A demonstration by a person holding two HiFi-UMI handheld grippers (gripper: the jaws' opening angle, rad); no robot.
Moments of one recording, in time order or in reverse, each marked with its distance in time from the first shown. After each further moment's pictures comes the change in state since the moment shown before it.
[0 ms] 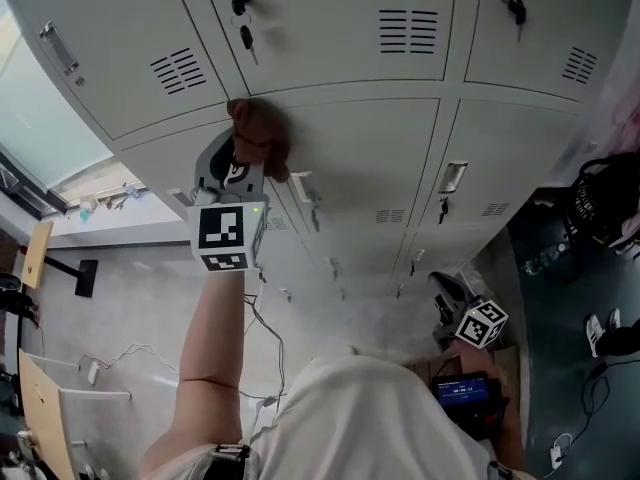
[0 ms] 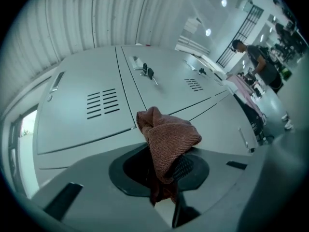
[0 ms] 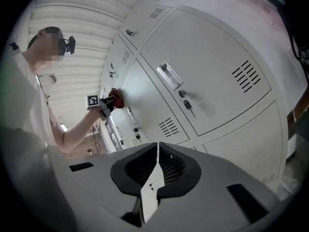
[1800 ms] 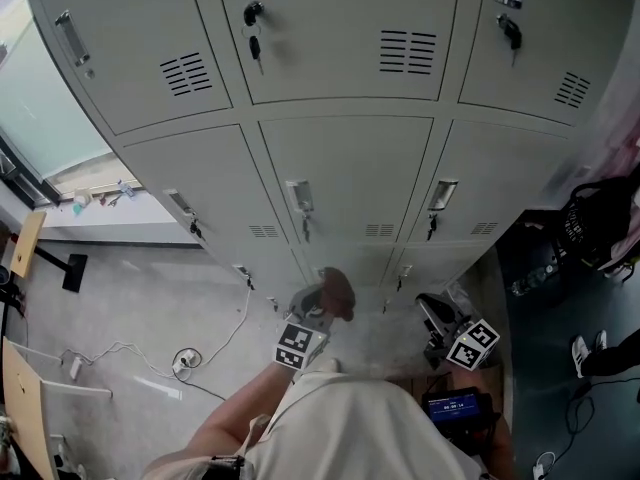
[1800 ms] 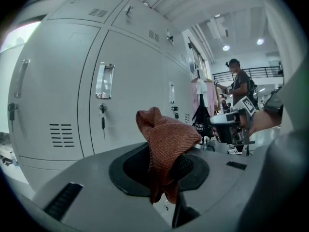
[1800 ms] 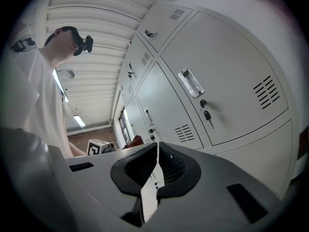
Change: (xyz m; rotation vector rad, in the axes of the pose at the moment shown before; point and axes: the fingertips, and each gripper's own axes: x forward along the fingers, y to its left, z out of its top) left arm -0.144 -0.274 -0.218 -0.414 0.347 -0.470; right arm -0.022 0.037 0.013 -0.123 0.016 0.144
